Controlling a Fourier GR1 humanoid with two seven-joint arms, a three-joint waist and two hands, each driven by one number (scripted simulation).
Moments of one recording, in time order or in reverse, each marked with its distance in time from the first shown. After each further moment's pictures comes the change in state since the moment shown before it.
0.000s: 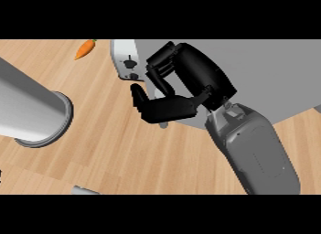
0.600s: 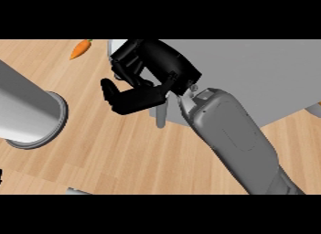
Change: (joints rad) left arm 0.003 -0.020 -0.003 0.023 0.006 0.011 0.005; right arm -0.168 0.000 0.073 0.234 -0.110 0.010 -0.113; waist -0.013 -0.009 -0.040
